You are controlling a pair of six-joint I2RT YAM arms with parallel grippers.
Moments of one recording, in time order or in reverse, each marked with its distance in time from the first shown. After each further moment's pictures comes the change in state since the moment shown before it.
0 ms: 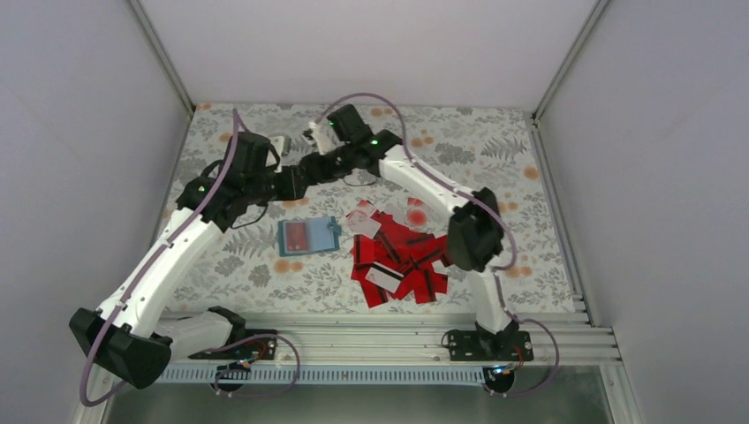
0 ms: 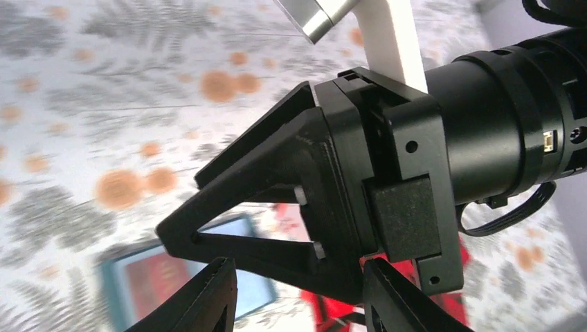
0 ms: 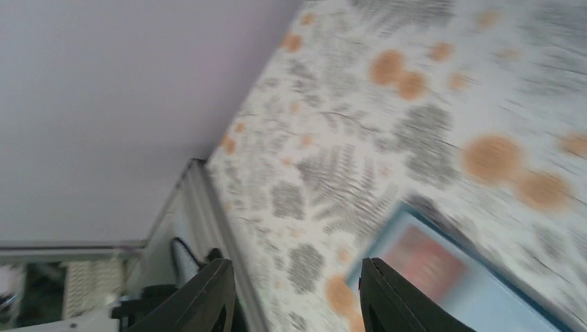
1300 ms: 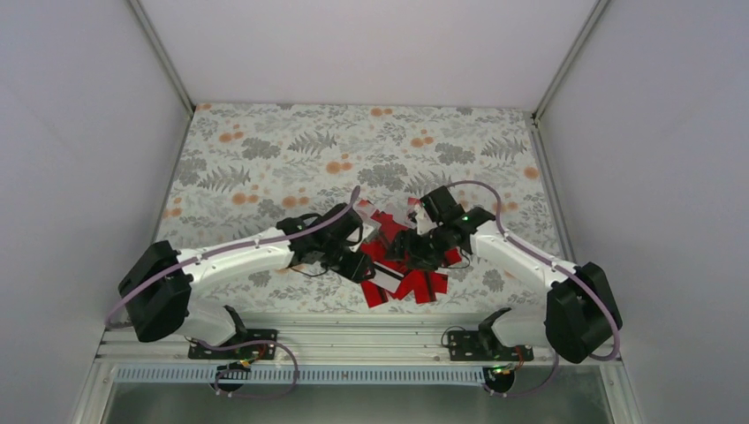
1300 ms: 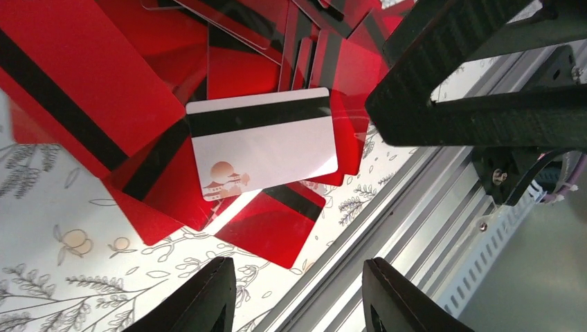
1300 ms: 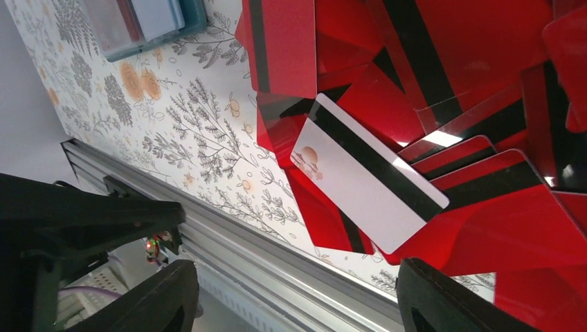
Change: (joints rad) left arm -0.529 0.255 -0.321 0.294 0.237 -0.031; right arm -0.190 -0.902 -1.269 -0.068 0.181 0.285
